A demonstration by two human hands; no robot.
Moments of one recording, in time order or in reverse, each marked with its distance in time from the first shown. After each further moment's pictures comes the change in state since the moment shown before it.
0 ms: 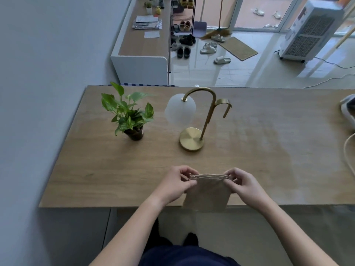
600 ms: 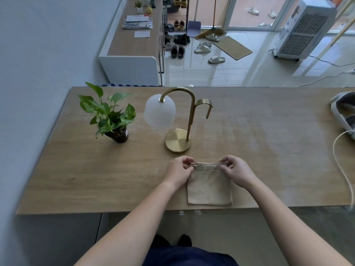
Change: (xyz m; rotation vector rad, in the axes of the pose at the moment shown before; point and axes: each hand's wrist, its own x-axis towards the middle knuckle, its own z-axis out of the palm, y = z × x) left_hand 0.092 -0.006 0.064 0.253 0.184 0.018; right_hand 0.069 0.027 -0.050 -0.321 0.081 0.124
